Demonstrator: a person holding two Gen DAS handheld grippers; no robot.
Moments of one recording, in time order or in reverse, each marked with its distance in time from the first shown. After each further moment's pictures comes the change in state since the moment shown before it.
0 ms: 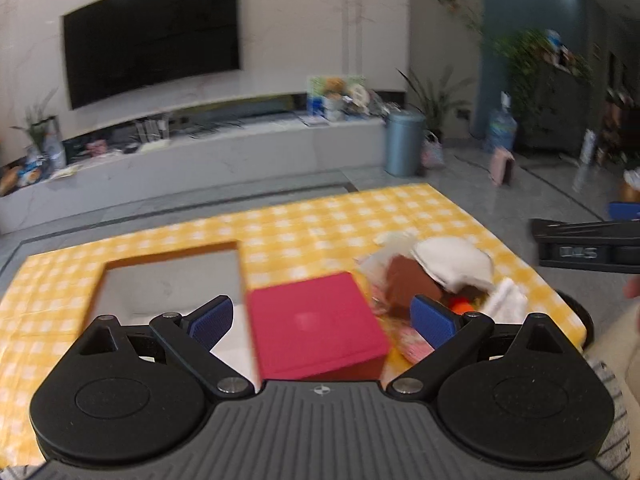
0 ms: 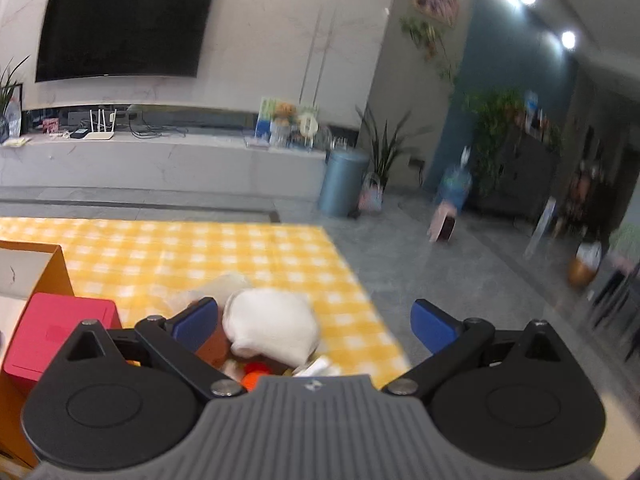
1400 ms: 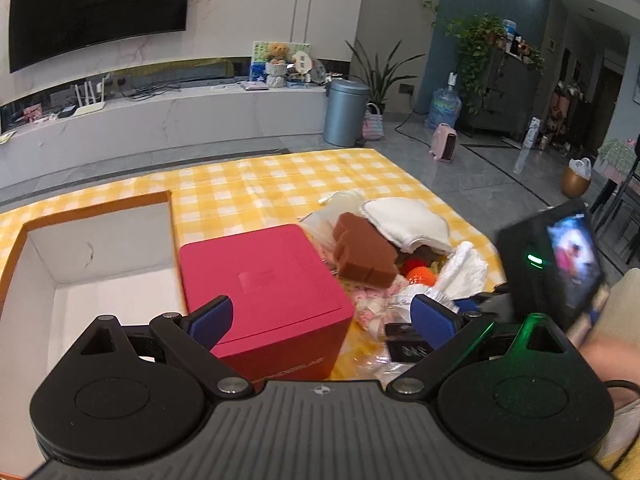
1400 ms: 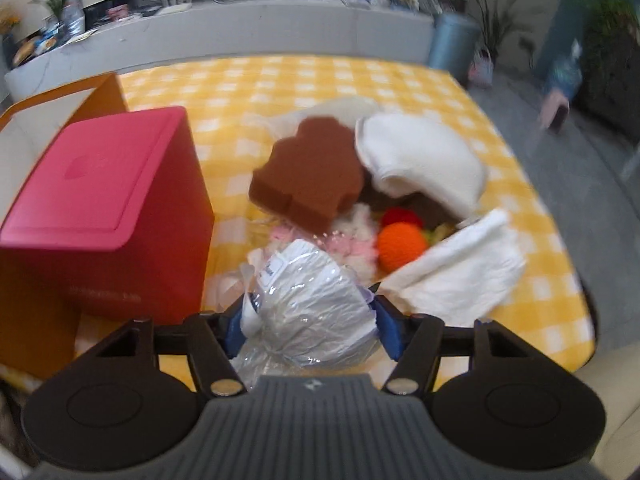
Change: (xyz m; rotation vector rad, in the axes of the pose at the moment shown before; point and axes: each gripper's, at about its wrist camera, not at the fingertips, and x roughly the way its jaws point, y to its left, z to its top) left arm 0.039 0.019 -0.020 -0.035 0.072 -0.203; right arm 0.118 0.085 -0.082 -0.044 0.434 0.270
